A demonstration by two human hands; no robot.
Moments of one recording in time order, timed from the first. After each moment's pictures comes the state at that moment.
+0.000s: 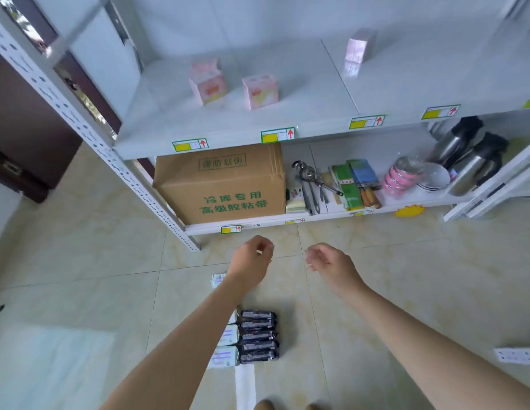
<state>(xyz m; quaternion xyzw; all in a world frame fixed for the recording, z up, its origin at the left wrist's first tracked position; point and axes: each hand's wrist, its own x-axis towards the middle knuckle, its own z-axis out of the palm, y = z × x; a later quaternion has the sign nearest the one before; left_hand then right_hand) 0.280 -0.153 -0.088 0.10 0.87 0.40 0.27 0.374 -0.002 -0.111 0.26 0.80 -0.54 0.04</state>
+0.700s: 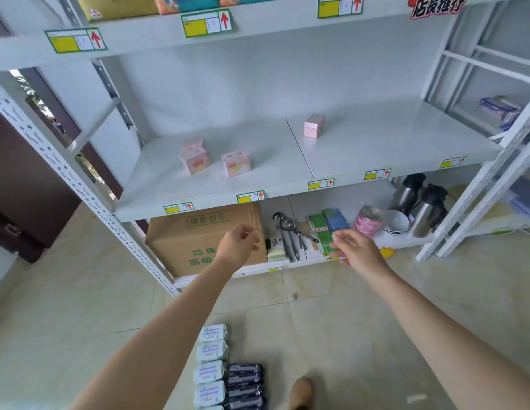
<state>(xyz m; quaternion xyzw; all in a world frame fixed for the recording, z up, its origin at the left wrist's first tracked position) 0.271 -0.084 0.040 0.13 0.84 0.49 0.20 0.412 0.117 0.022 0.29 0.73 -0.61 -0.13</state>
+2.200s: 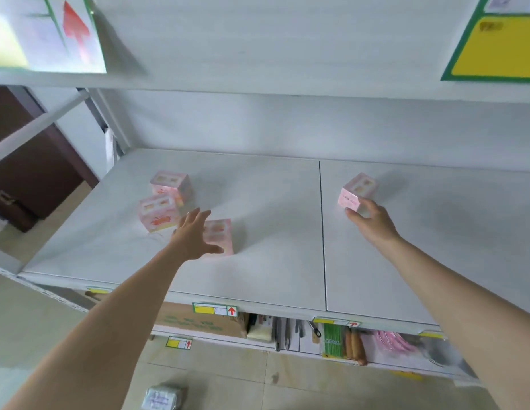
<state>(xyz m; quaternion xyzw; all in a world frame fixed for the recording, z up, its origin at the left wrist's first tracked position) -0.116 0.073 -0.004 0.10 0.97 0.18 0.14 -0.032 0.440 0.003 0.27 0.87 -0.42 -0.05</state>
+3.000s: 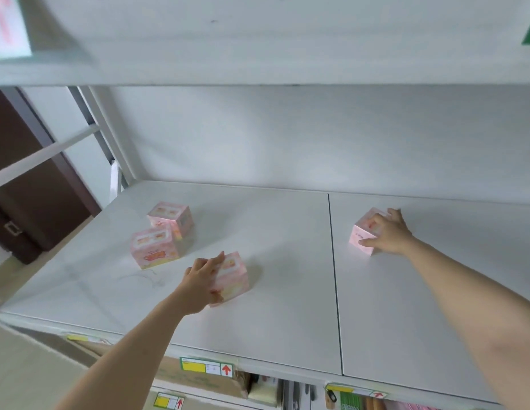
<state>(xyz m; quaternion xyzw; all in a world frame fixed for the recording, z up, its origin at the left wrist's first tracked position) -0.123 0.086 -0.047 0.12 0.96 0.22 0.15 -0.118 0.510 -0.028 0.21 0.95 -0.21 0.05</state>
